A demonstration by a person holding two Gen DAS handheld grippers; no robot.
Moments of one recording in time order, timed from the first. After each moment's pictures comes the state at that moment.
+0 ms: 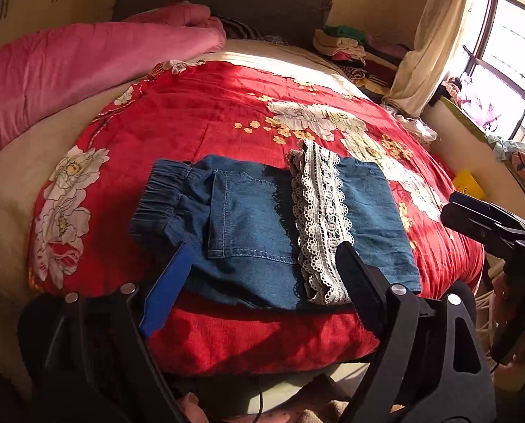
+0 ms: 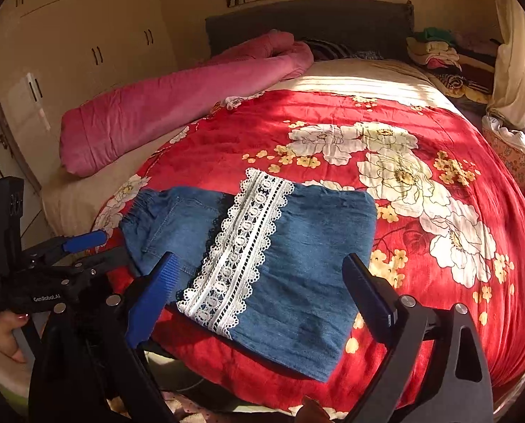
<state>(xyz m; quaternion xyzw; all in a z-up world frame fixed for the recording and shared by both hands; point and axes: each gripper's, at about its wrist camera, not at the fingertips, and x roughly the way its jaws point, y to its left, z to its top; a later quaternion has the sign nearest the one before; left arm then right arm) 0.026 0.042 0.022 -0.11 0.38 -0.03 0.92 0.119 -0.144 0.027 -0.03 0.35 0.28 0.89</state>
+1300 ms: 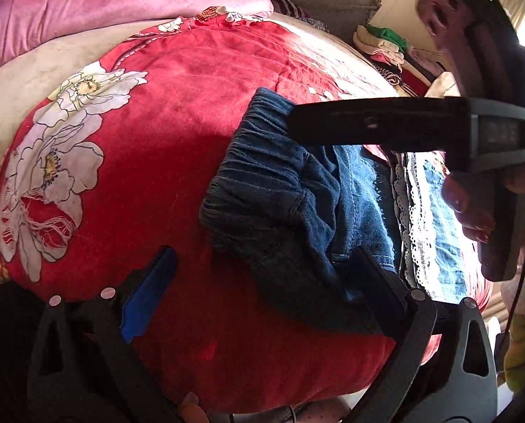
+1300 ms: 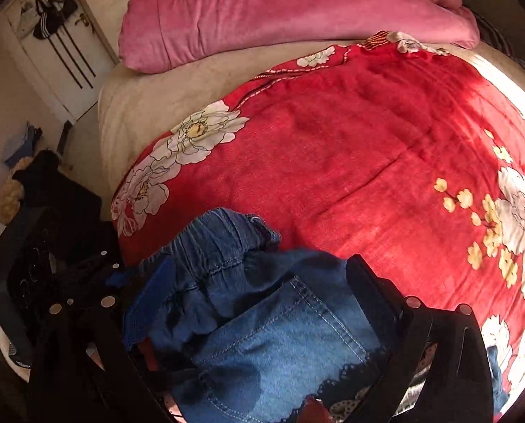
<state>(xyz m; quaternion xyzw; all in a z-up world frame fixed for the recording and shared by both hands) 0.059 0.116 -0.060 -0.21 0.42 -0.01 0.88 0.237 0.100 -0.043 -0.21 0.47 0.49 0.70</state>
